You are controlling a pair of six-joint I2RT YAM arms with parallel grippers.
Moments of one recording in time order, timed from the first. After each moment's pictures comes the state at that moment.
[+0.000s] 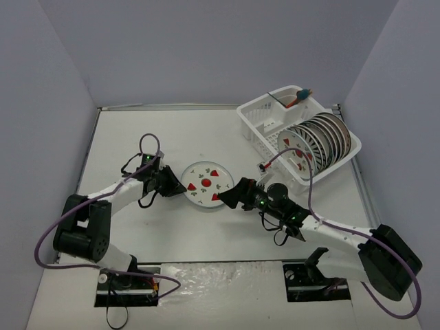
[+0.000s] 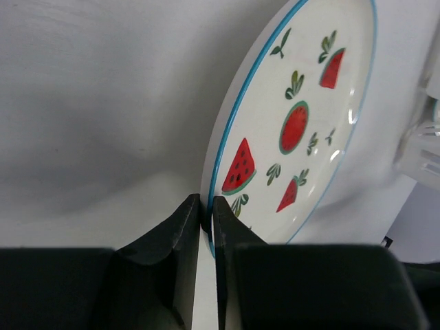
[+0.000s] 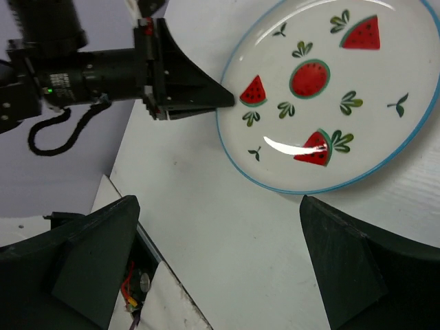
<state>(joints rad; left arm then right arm) -0.25 1.53 0.77 -0.18 0.36 -0.79 0.70 1.11 0.35 0.53 -0.19 0.82</state>
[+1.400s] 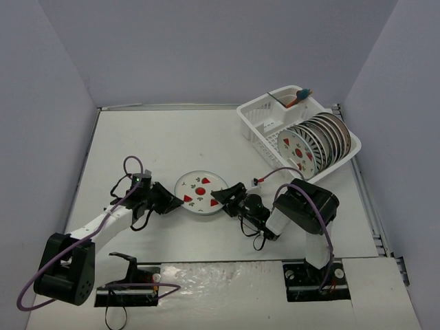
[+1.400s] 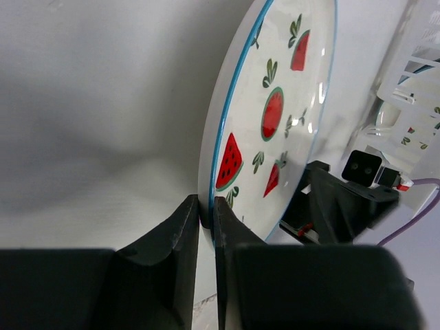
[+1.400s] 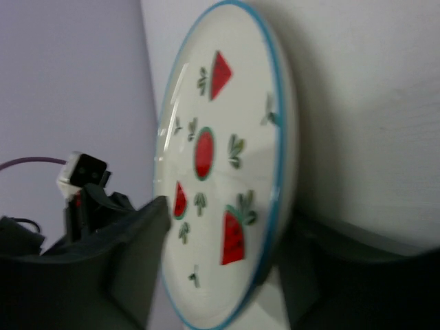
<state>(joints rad) -0.25 1.18 0.47 -0.13 0.36 -1.09 0.83 1.92 0.35 1.25 0.12 1.47</state>
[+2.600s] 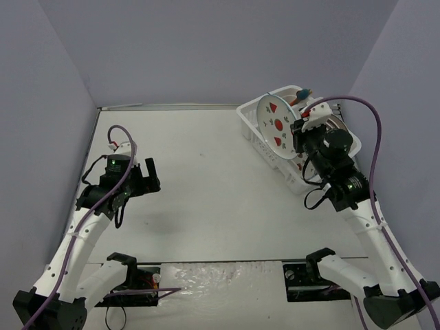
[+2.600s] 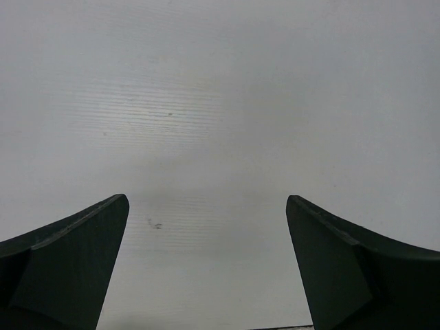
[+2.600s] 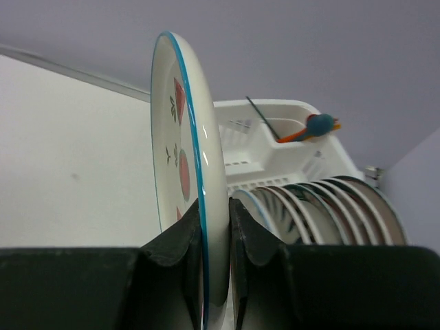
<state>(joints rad) -0.24 0.91 0.92 -0.76 -0.07 -0.38 0.36 0.96 1.10 -0.23 0.10 -0.15</state>
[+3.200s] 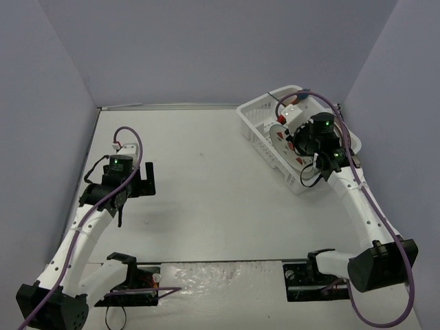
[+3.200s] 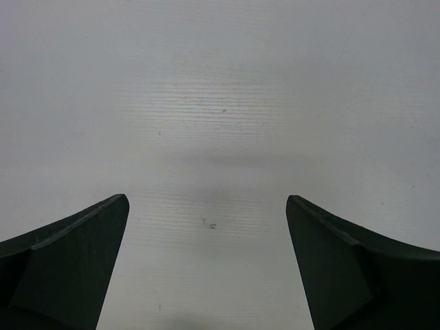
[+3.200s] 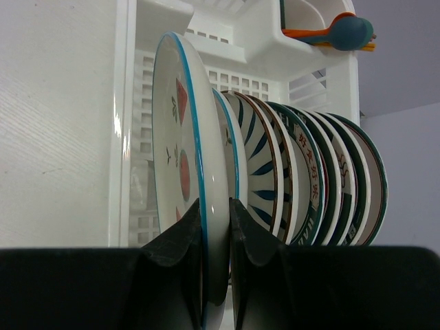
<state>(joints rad) -0.22 0.94 0.90 -0.77 -0.17 -0.22 0.18 1.23 1.17 -0.48 -0.03 -0.60</state>
